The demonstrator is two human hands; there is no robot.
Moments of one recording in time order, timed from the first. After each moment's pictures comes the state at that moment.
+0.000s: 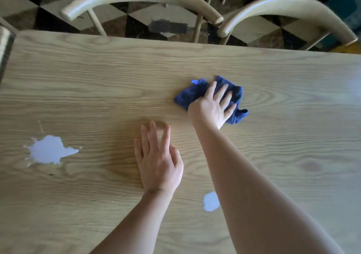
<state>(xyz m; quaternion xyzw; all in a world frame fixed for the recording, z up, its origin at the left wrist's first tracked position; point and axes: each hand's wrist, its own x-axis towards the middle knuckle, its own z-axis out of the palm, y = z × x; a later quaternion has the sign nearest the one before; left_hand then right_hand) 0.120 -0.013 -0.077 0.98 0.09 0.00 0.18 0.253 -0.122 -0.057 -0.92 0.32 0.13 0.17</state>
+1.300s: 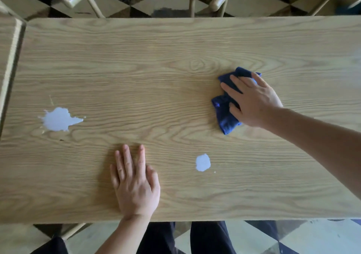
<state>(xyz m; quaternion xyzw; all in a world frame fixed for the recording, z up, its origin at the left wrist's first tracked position) -0.022 0.031 -0.080 0.99 0.12 -0.02 0.07 0.170 -0.302 -0.048 -0.97 -0.19 0.10 -0.10</state>
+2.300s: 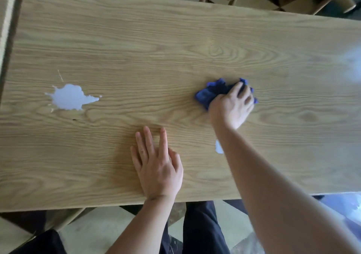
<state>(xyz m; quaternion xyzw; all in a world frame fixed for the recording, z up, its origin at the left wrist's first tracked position) -0.024 0.039 -0.076 0.98 0.11 -0.04 0.14 0.124 -0.128 -0.077 -0.93 0.36 -0.05 0.10</state>
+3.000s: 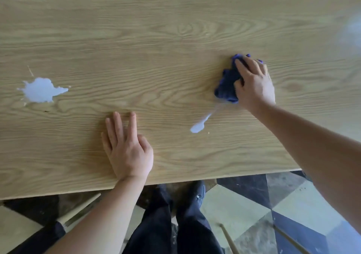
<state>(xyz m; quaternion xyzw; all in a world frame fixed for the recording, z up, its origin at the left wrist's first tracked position) -0.025 0.032 -0.081 0.99 0.12 0.00 0.11 0.085 -0.299 -0.072 -0.99 0.06 -0.02 0.12</state>
